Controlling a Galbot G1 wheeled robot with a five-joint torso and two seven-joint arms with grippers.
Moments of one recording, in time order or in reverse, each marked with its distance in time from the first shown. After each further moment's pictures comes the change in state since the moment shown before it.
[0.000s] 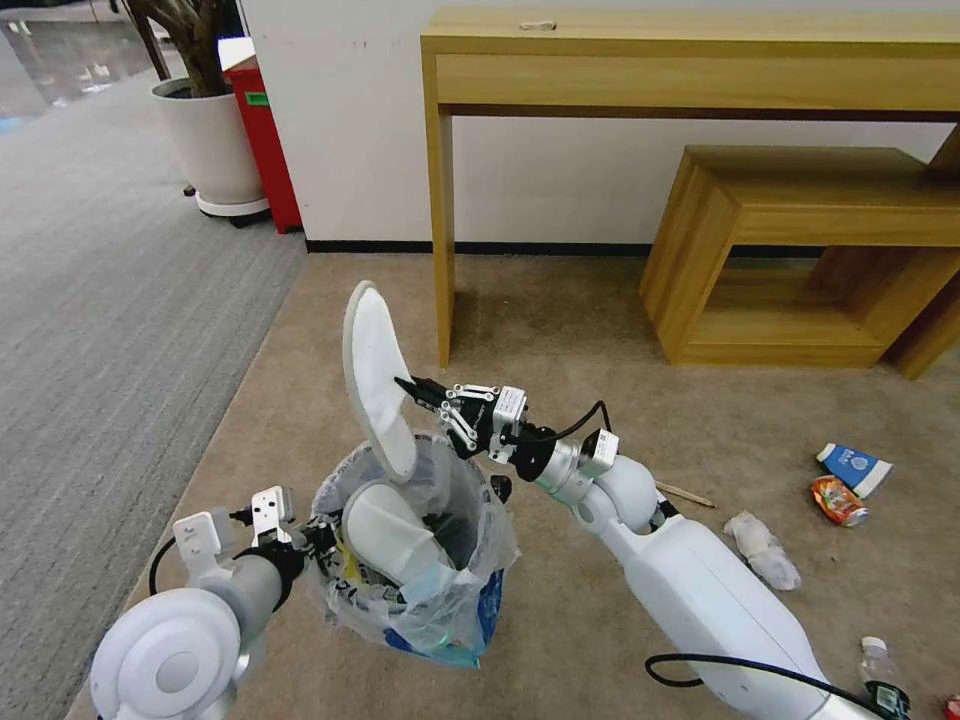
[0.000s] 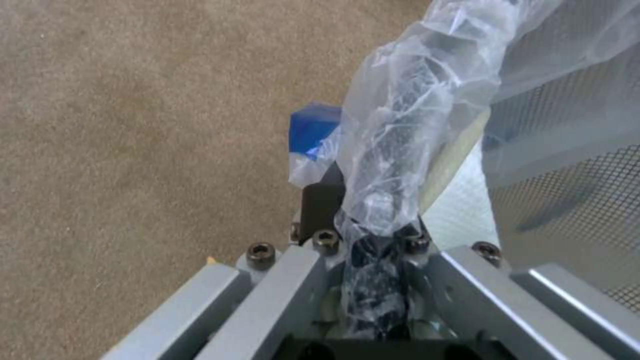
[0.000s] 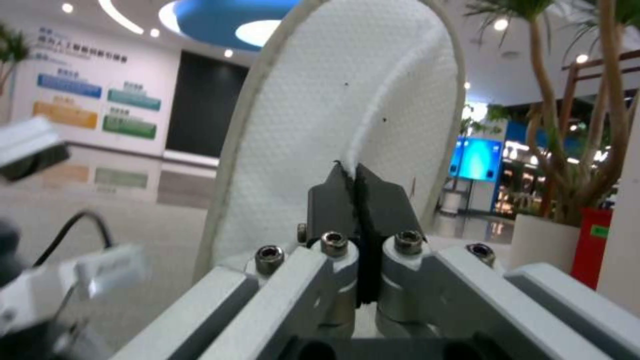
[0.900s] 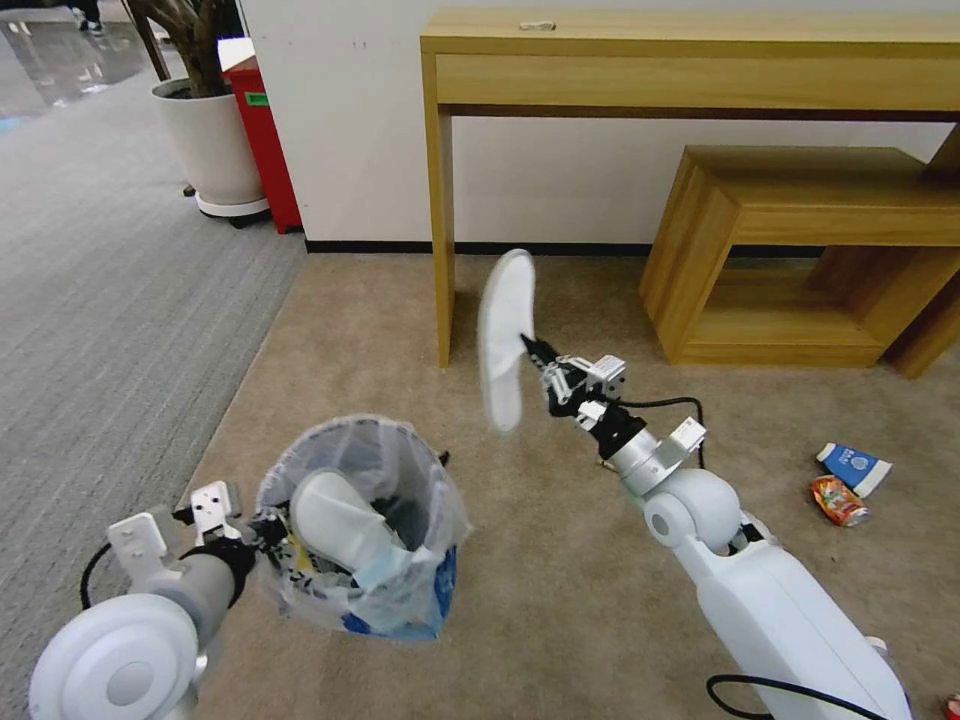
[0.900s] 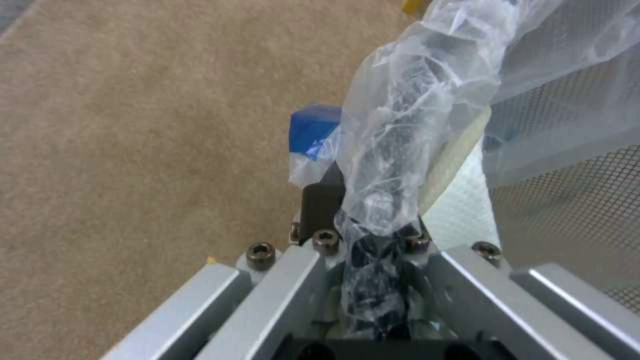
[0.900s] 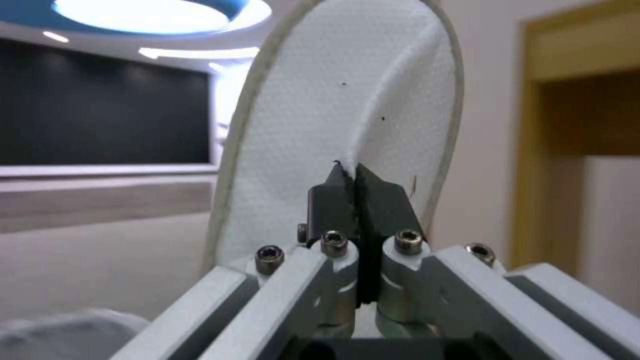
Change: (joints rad) left arm 0.047 -0.001 -0.083 -0.037 0.020 0.000 -0.035; right arm -0.127 -0.068 0.181 0.102 0.066 -0.095 0.214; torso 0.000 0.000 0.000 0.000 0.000
